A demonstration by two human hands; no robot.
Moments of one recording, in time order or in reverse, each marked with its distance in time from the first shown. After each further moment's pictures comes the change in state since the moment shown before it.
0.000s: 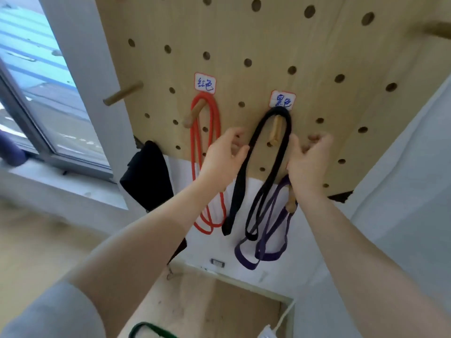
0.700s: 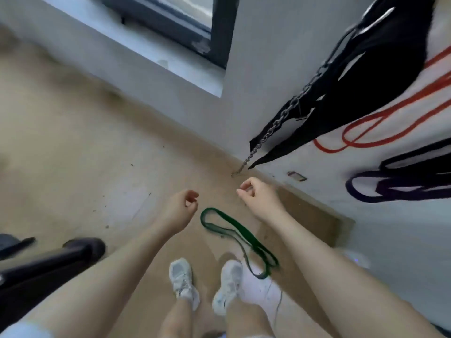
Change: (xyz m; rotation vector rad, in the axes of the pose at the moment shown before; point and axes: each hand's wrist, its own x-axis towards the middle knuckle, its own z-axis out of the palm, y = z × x) left_hand -0.276 -0.446 -0.212 0.143 -0.335 -0.919; right_hand -0.364 0.114 0.333 -0.536 -1.191 0.363
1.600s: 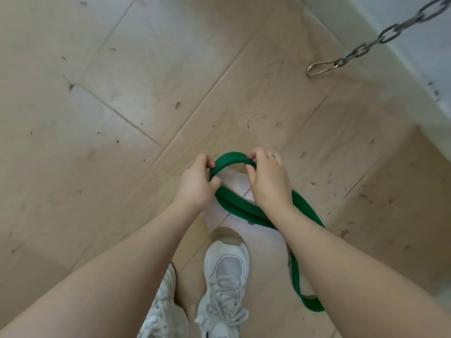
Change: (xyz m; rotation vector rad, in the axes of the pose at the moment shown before) left_hand 0.315 -0.346 0.338 -0.177 -0.044 -0.254; right_hand 0.325 0.336 0.390 -0.353 -0.013 -0.072
